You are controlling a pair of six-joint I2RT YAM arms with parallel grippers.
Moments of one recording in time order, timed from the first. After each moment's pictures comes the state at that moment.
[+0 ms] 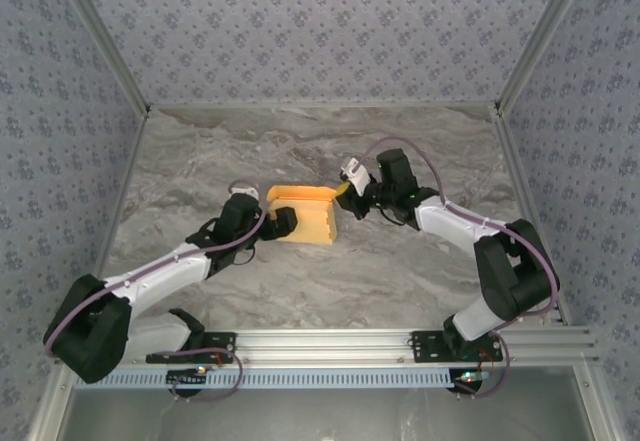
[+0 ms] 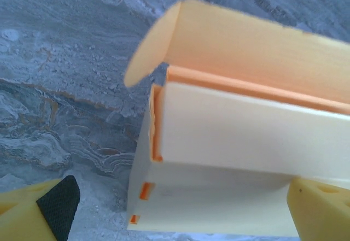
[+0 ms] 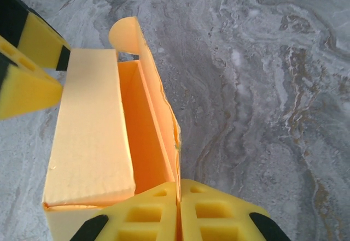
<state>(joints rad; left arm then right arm) -0.61 1.17 0.54 -0.02 -0.04 -0.70 0.47 1.54 0.88 0.04 -0.56 -0.31</state>
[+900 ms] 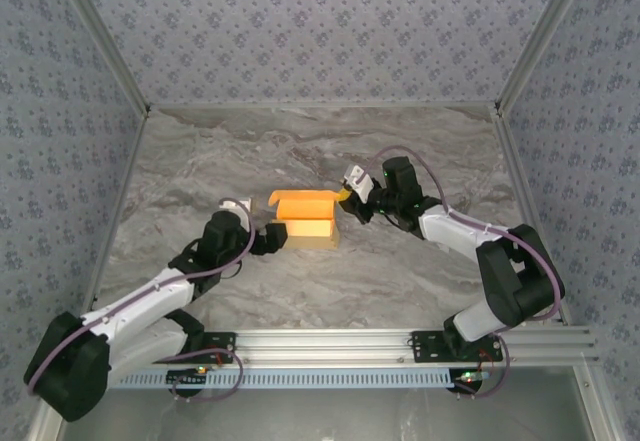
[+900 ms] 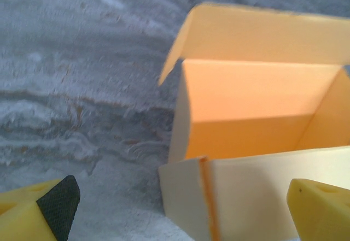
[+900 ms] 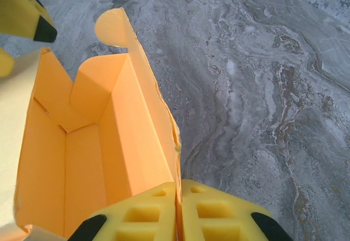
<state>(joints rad) -0.60 0.99 0.37 0.05 -0.03 -0.52 0.47 1.51 0.79 0.16 -0.56 -0.41</state>
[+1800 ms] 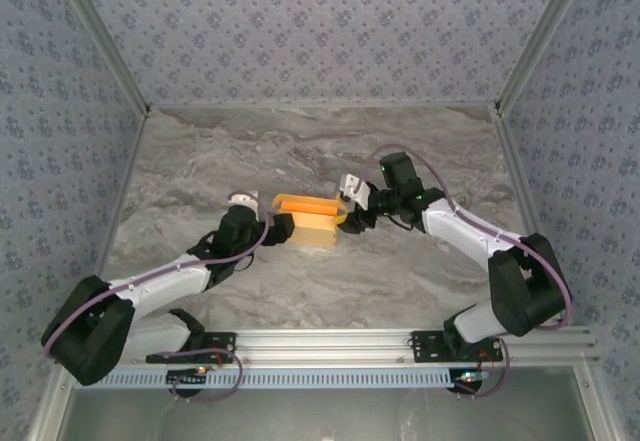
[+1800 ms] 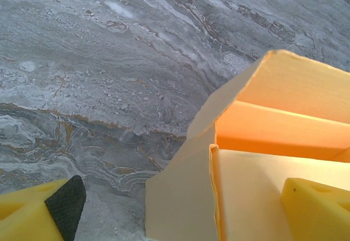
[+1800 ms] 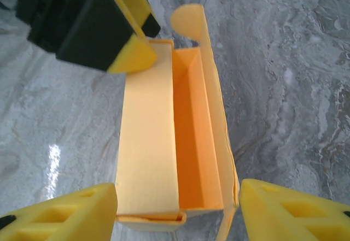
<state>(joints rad) -0.65 1.17 0.41 0.20 -0.13 -0.60 0.48 1.46 0.93 -0.23 -0.69 -0.67</state>
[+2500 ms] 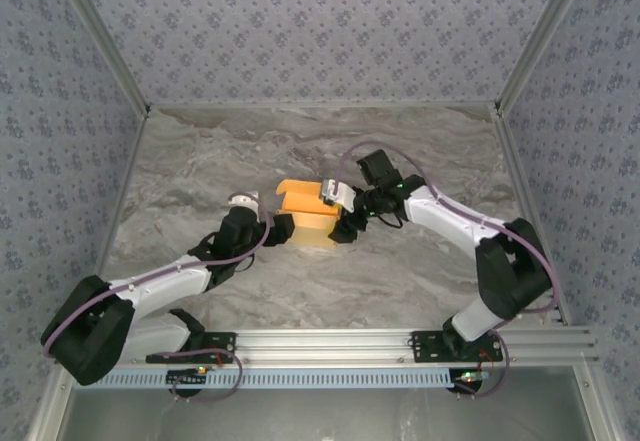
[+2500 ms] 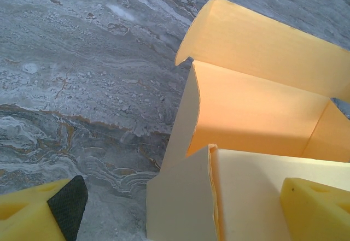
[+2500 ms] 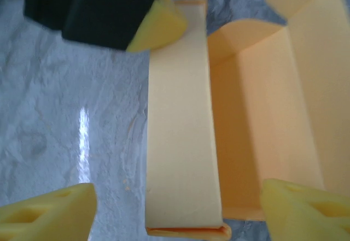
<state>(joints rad) -0.66 1.17 0.41 0.21 -0.16 -0.60 0.57 1.54 1.07 -0.47 -0.58 -0.65</state>
